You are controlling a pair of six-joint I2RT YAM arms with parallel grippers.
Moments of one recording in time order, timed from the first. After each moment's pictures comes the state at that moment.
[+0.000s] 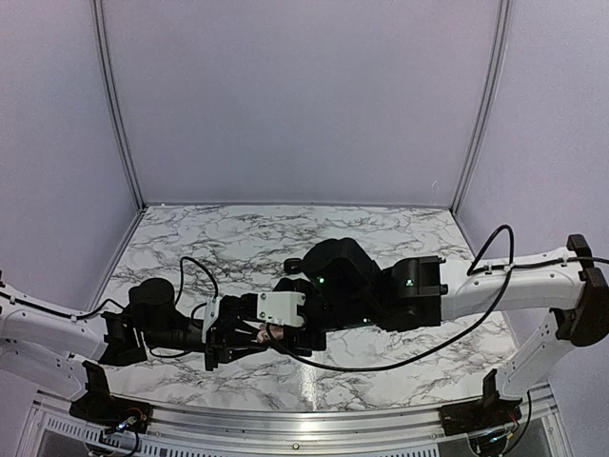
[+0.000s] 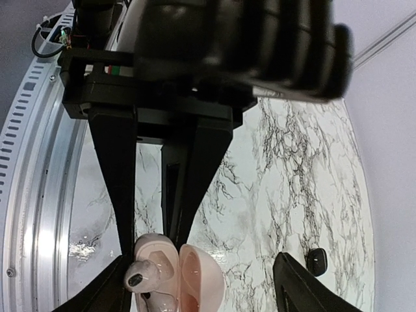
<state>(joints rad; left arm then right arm) -1.04 1.18 0.35 0.62 0.46 0.14 1.31 1.56 1.23 -0.32 0.07 -0.48</state>
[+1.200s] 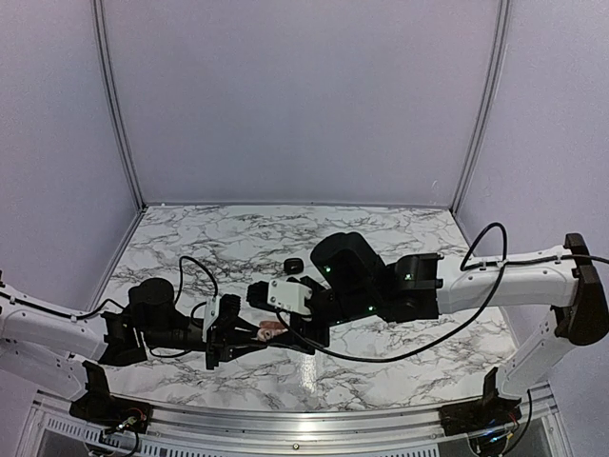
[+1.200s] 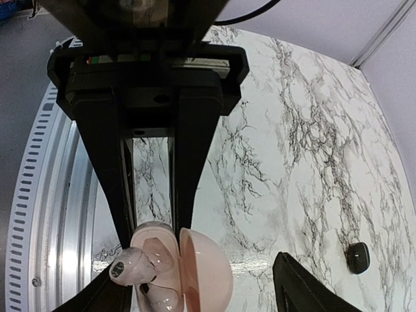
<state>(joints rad) -1.03 1.18 0.35 0.63 0.44 0.15 1.21 1.55 1.17 -0.25 -0.13 -0.37</state>
